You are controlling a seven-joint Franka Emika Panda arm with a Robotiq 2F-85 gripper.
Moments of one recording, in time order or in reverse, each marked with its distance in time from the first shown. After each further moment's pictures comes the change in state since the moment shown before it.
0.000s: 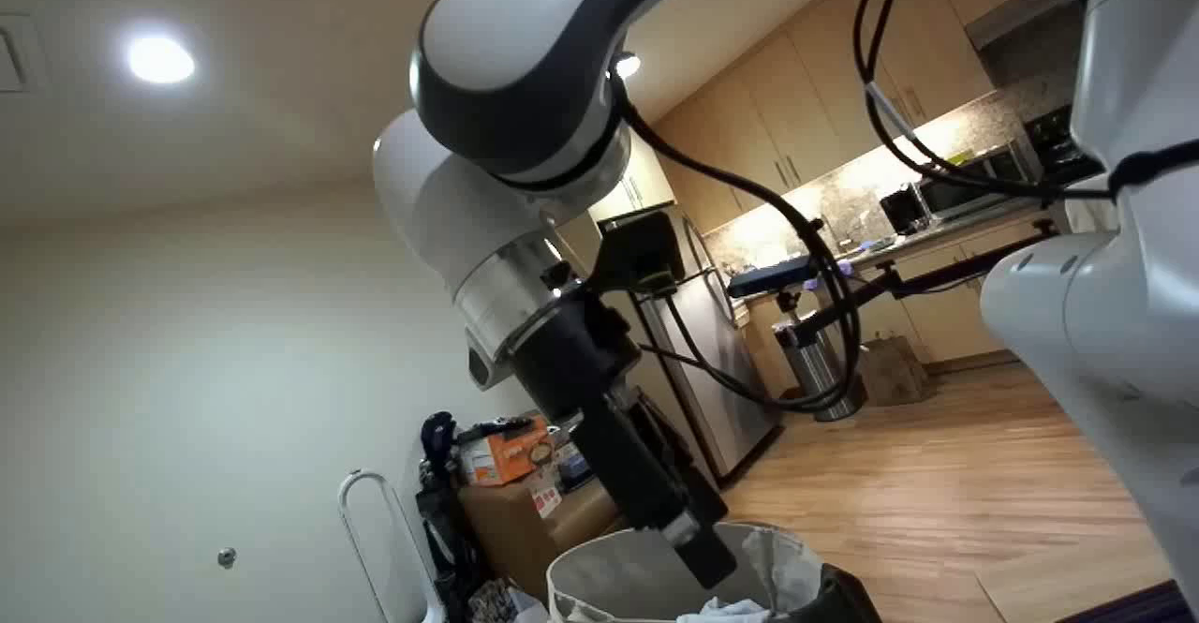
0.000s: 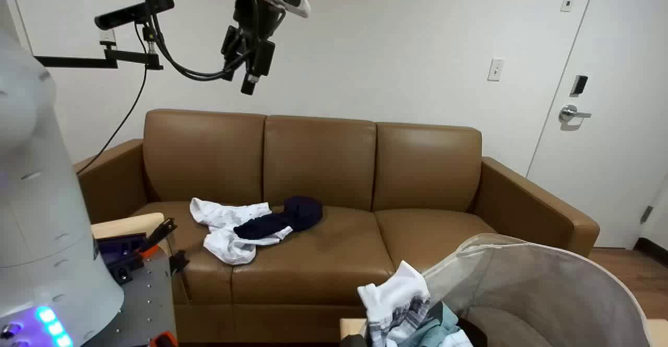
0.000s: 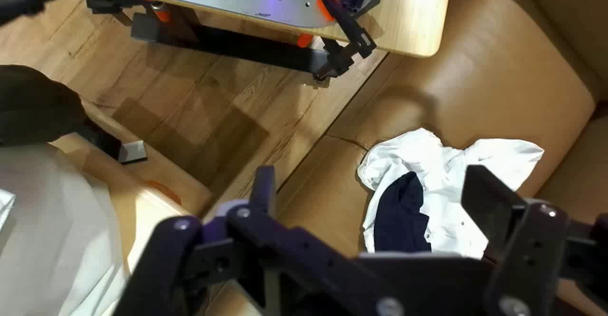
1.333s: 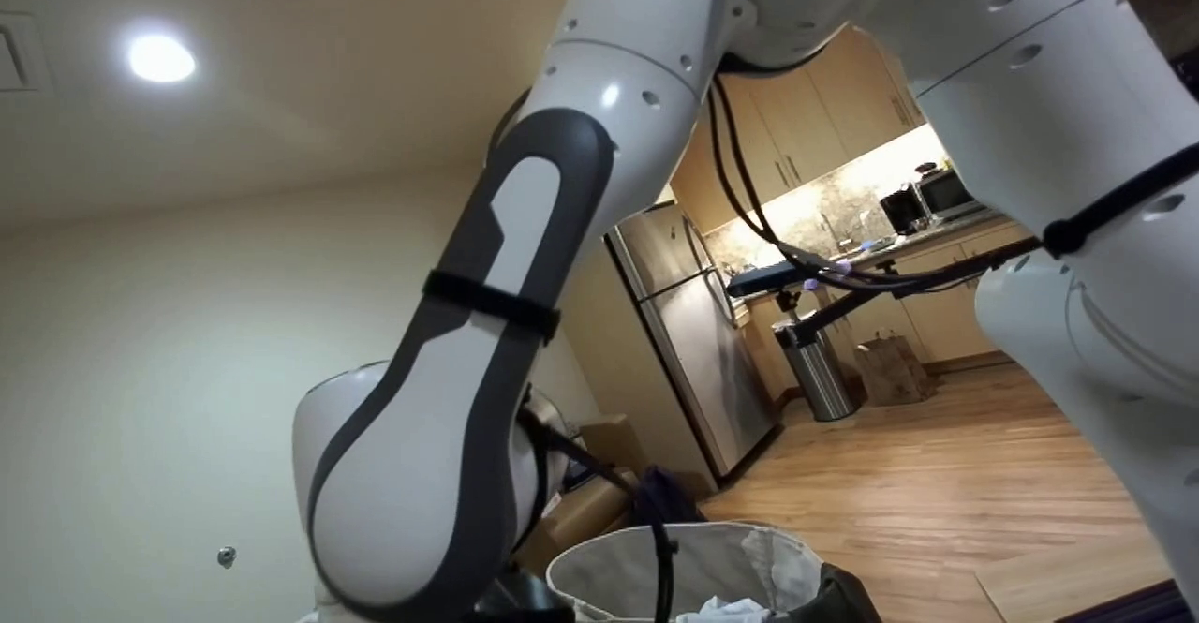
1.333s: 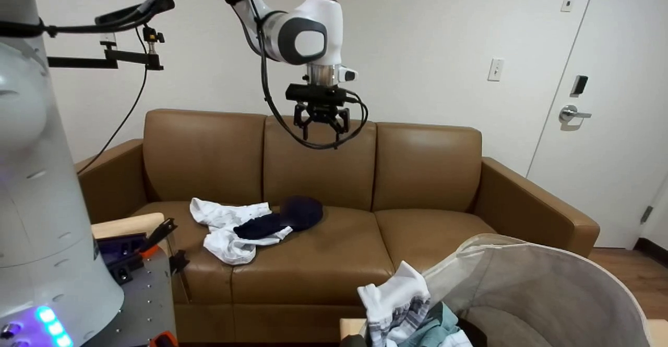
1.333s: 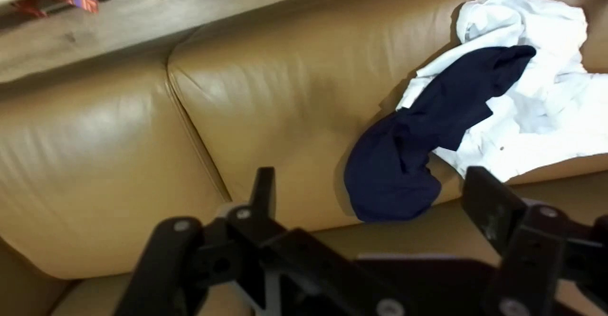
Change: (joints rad) arm 0.055 0.610 0.021 0.121 -0.033 0.915 -0.604
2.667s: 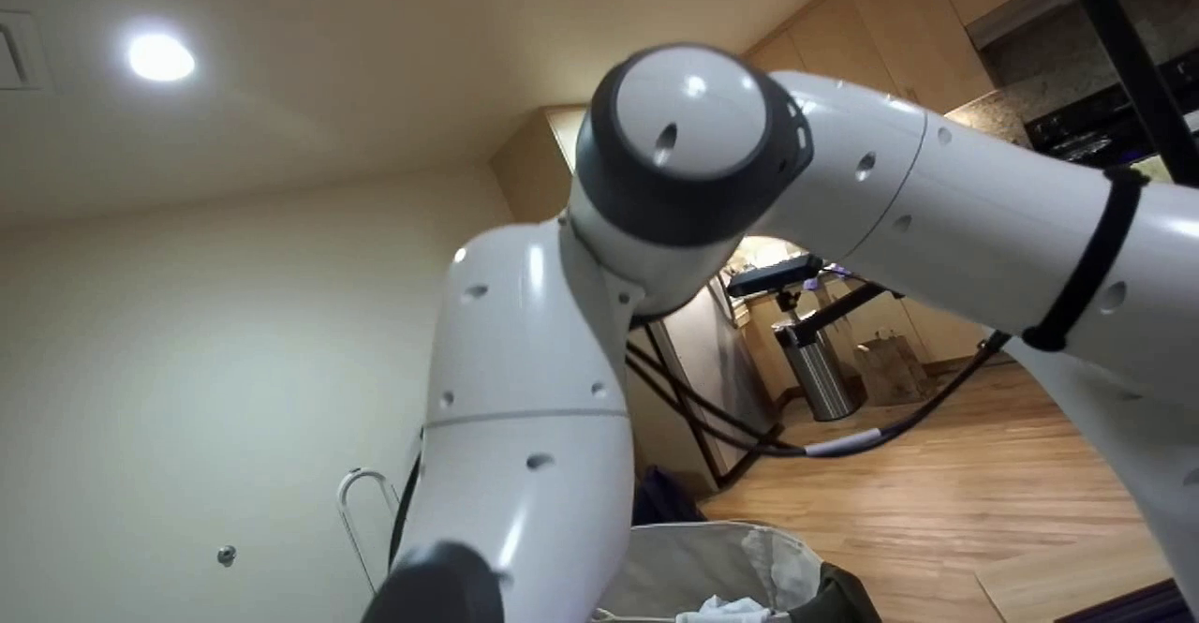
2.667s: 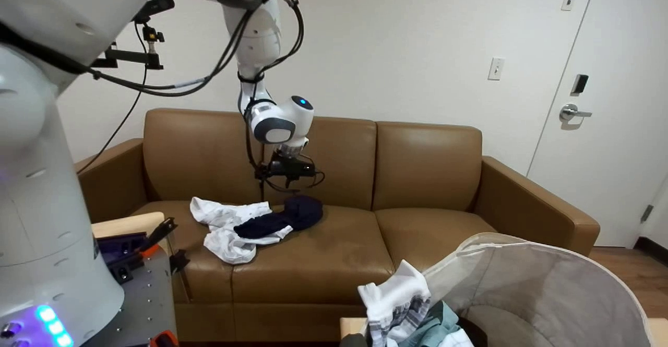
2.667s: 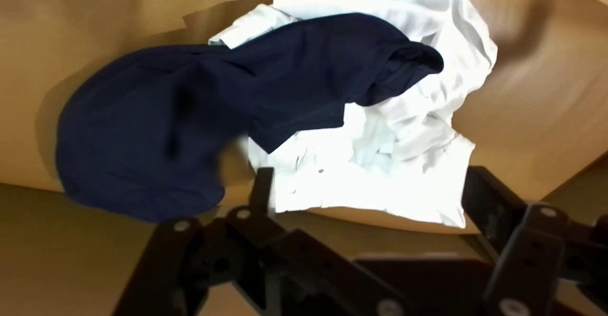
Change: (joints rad) arm -0.003 0.650 0.313 0.236 0.295 0.274 -0.732
